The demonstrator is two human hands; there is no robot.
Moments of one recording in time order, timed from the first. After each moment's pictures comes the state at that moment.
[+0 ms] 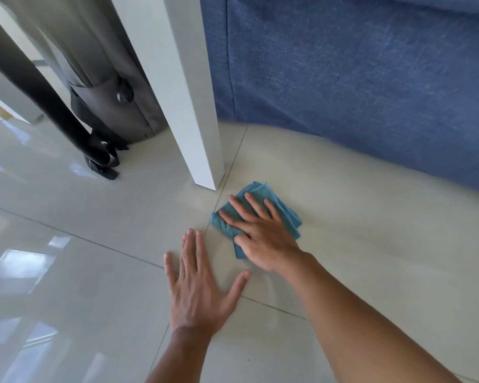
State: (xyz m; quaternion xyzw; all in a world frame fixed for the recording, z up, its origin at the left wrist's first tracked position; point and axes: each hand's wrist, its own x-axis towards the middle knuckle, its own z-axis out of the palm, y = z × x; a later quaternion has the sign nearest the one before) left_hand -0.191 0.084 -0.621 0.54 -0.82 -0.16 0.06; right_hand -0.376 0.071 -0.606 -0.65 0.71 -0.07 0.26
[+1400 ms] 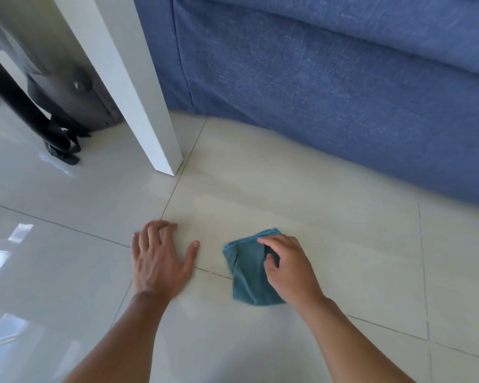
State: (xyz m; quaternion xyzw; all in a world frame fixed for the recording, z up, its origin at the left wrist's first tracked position) left_hand -0.201 0.090 -0.607 0.52 -0.84 -0.13 0.10; right_hand -0.414 0.236 -0.572 -0.43 0.82 -0.26 0.26
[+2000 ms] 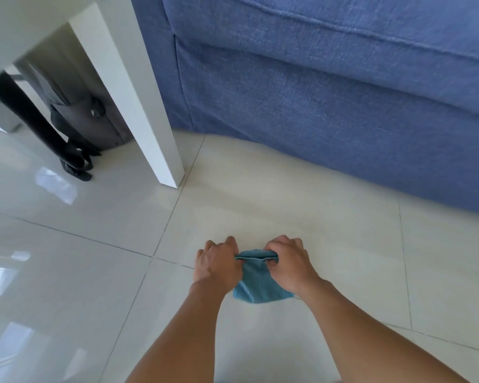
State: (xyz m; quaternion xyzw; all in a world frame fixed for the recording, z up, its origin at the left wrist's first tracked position) left_hand -0.288 0.134 -0.541 0.47 -0.82 -0.31 -0.10; right_hand -0.430 0.231 -0.533 -0.43 0.84 -0.07 0.33
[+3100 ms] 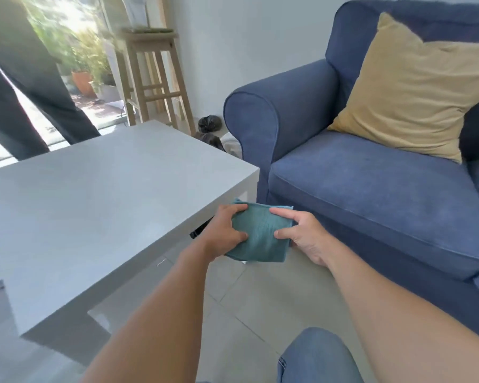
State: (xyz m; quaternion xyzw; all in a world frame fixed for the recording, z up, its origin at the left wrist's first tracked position) left_hand -0.199 0.112 -0.182 0.49 -0.71 -0.43 0.26; right_hand -0.403 0.157 -0.182 -0.43 0.62 -0.42 0.50
